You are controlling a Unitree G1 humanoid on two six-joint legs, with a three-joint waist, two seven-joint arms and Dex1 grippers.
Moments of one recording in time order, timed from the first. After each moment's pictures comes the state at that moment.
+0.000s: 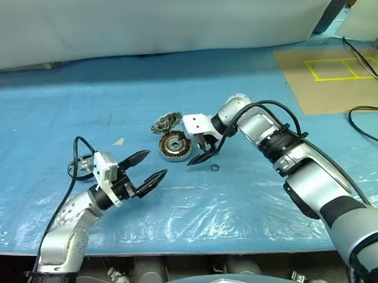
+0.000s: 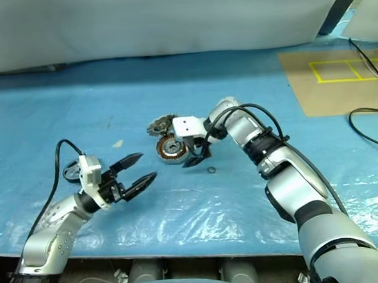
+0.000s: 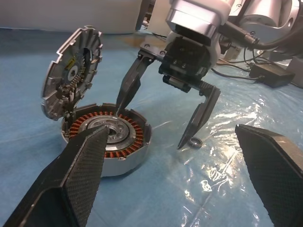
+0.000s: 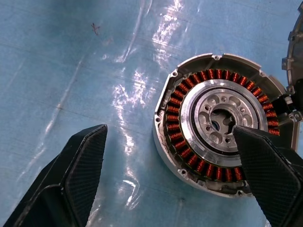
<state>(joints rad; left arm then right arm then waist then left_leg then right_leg) 0.06 0.42 0.07 -0.26 -0.59 0.20 -0.88 -1.04 -0.34 0.56 0.68 -0.11 0.01 1.37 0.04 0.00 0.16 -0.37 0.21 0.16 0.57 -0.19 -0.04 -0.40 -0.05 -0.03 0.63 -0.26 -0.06</state>
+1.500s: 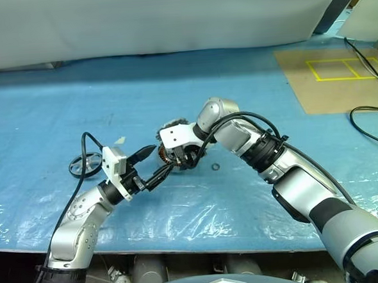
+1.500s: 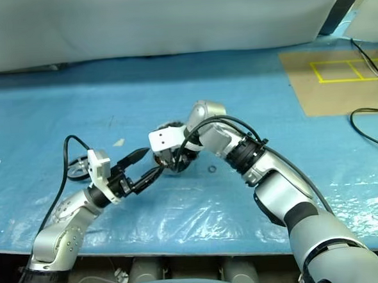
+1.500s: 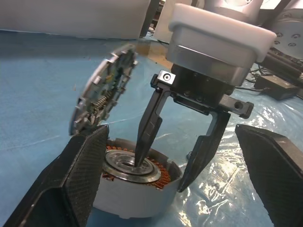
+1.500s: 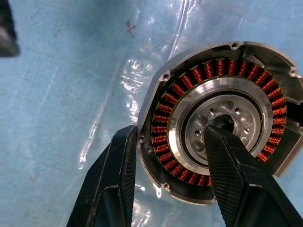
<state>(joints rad) 0.03 0.37 0.04 -0.29 -0.59 0.26 -0.80 -1.02 -0.28 0.66 0.28 -0.37 0.53 1.51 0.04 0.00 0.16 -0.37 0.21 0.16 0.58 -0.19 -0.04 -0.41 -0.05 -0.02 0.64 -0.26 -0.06</state>
